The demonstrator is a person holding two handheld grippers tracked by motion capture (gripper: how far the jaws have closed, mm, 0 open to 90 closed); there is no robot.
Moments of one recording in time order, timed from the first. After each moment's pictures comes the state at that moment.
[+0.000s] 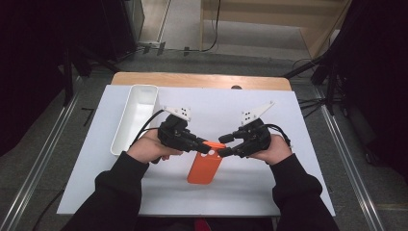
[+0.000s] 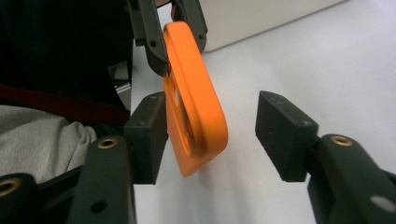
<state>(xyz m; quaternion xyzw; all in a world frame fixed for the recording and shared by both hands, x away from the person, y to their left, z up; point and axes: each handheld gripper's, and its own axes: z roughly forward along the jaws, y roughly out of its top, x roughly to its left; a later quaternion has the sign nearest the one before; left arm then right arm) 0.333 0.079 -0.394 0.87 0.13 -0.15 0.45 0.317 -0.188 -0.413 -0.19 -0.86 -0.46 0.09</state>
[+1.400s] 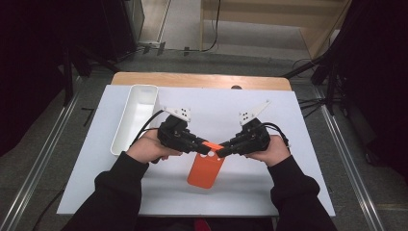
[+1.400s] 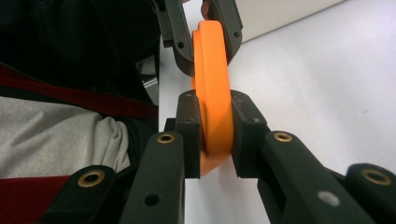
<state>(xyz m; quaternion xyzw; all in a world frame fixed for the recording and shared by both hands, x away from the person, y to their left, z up) 0.333 0.080 -0.395 0.87 0.13 -0.14 0.45 0.317 -0.184 -0.410 -0.18 -0.86 -0.45 0.15</state>
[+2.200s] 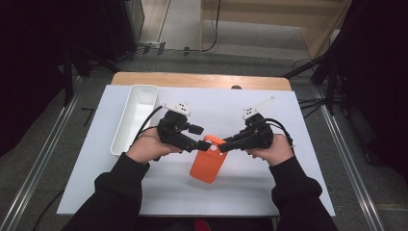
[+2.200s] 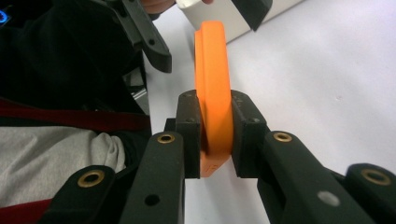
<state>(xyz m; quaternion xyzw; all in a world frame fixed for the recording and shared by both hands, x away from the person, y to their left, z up) 0.338 0.081 -0.389 0.87 0.19 -0.08 0.46 0.320 -0.192 -0.402 -0.25 -0.85 -0.44 0.14</state>
